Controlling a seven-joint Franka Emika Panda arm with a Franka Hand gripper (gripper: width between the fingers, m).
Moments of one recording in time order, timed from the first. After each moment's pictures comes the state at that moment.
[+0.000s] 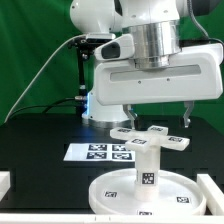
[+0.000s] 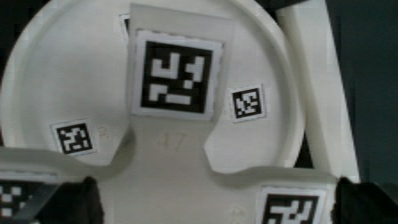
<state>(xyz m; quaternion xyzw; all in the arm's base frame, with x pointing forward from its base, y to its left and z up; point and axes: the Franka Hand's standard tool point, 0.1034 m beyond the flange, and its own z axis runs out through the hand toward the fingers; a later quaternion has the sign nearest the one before) 0.555 0.056 0.127 -0.99 0.14 0.02 0.07</state>
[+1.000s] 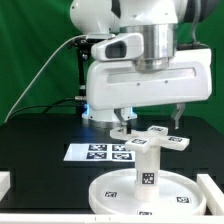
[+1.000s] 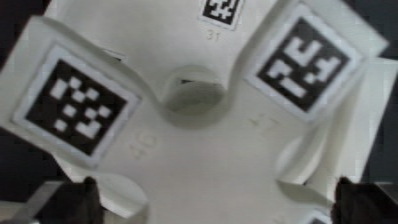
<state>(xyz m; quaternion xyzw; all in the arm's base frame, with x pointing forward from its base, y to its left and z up) 0.560 0.034 0.116 -1.00 -0.07 0.00 0.03</state>
